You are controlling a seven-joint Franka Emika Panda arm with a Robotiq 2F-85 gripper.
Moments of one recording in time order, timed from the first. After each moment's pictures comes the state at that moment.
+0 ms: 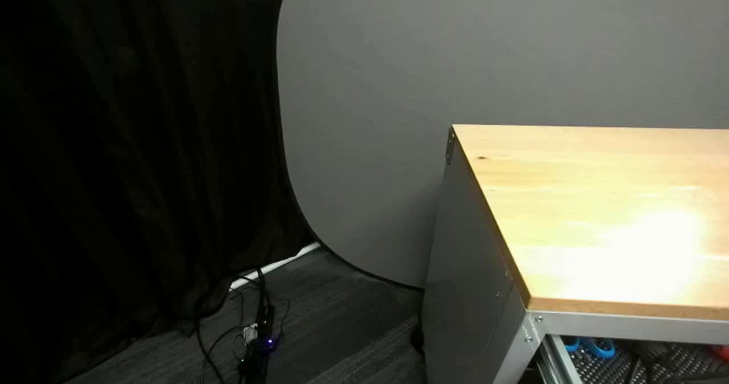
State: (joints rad) arm -0.06 -0.69 -0.14 -2.45 -0.17 1.75 -0.28
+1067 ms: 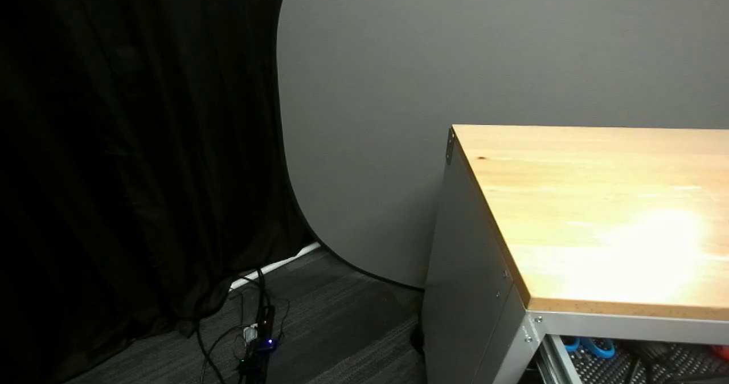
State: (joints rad) arm -0.06 -0.68 -0.14 -2.44 -0.17 1.76 -0.27
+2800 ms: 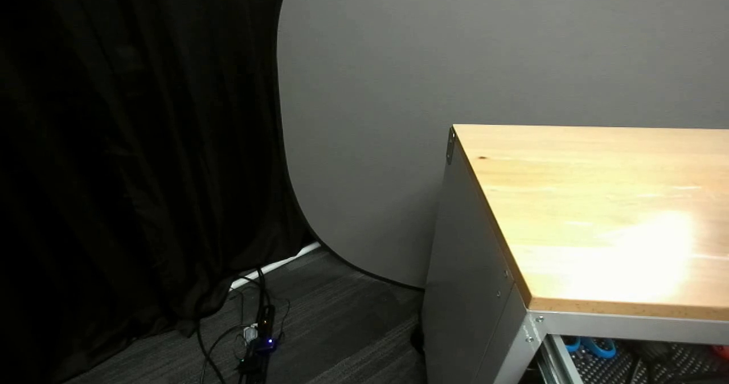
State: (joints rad) arm 0.11 0.21 0.05 -2.12 -0.01 2.50 -0.26
